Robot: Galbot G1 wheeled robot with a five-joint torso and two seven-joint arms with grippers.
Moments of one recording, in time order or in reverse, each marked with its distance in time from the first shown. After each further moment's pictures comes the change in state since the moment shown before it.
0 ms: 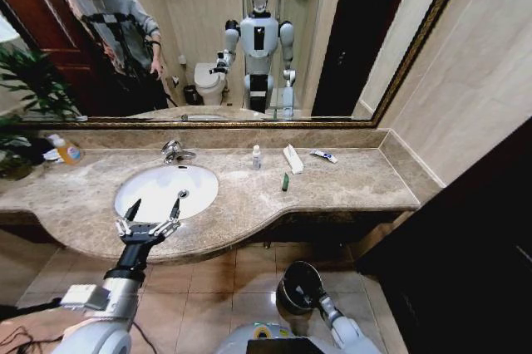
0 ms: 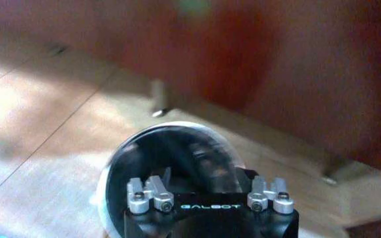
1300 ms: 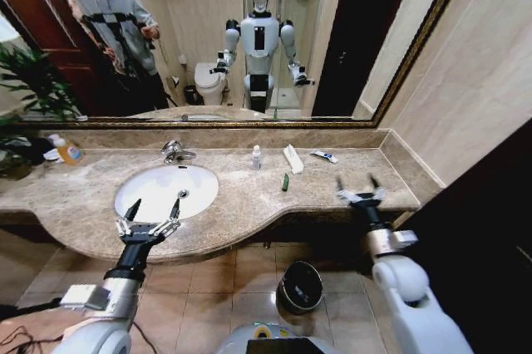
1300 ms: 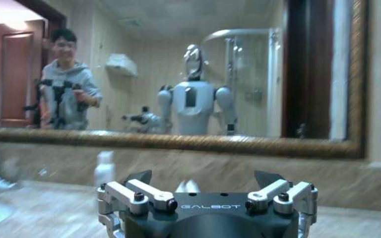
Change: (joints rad) left arm 0.000 0.000 0.000 0.000 0.000 0.000 0.000; right arm -0.142 -0.054 0.121 1.002 0.274 0.025 0.038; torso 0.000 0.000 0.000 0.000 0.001
